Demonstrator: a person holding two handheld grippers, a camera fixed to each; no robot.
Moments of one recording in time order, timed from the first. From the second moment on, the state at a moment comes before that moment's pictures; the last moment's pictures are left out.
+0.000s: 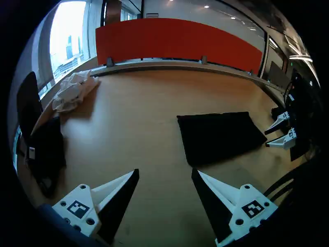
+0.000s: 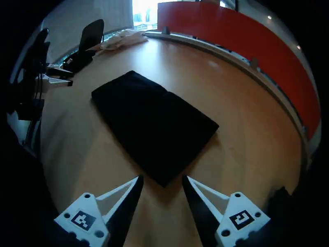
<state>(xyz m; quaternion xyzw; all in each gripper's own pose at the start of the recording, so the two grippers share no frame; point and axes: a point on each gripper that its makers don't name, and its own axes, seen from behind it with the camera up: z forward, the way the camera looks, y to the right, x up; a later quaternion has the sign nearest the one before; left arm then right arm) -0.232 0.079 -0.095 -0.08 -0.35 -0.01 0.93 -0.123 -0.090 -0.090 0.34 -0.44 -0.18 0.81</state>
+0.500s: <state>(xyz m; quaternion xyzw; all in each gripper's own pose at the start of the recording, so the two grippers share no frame) -0.228 0.066 -0.106 -0.06 -0.32 -0.01 0.94 -0.127 -0.086 -0.091 0.34 -0.45 -0.19 0.81</state>
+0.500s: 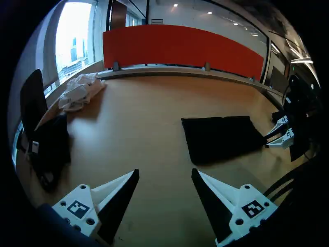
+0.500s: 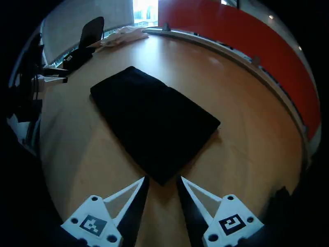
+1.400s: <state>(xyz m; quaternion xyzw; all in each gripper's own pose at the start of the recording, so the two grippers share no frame) -0.226 0.062 -0.110 -0.06 -0.32 0.00 0.95 -0.121 -0.085 -0.087 0.34 -0.44 -0.18 0.81</state>
